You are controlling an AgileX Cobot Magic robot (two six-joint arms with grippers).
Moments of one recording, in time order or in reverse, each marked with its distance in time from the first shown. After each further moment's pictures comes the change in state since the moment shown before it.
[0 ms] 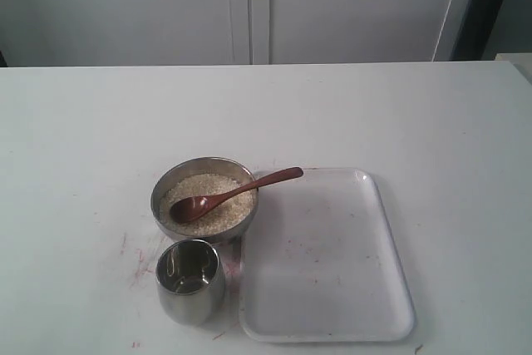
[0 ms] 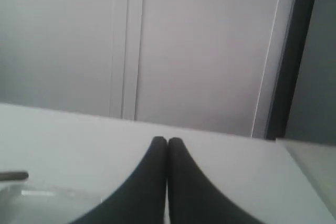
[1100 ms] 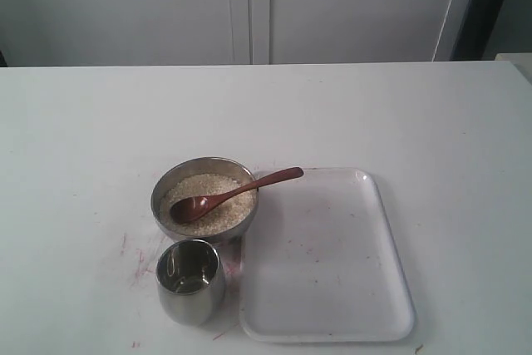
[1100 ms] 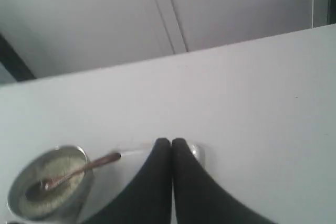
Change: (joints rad) left arm 0.000 0.000 0.000 0.000 0.002 0.000; right arm 0.216 0.483 -0.579 -0.024 0.547 0.361
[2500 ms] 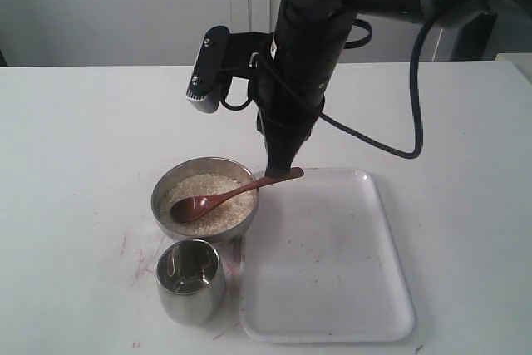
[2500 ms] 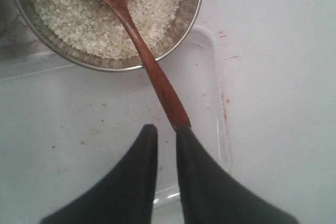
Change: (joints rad) left arm 0.000 0.000 0.000 0.000 0.000 0.000; right arm 0.329 1.322 -1.006 0.112 0.575 -1.187
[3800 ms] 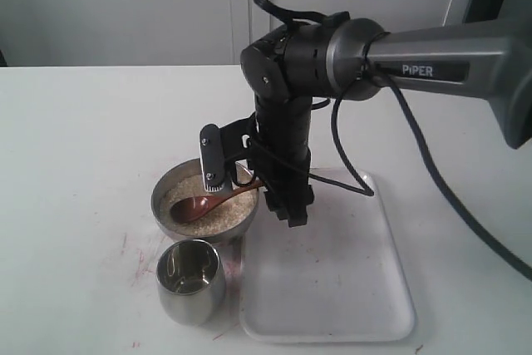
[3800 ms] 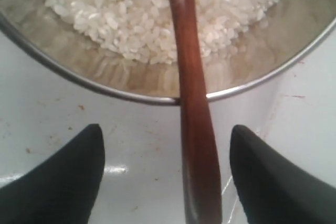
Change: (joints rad) left arm 0.000 0.000 0.000 0.000 0.000 0.000; right arm 0.000 0.248 0.000 -0.081 -0.072 -0.276
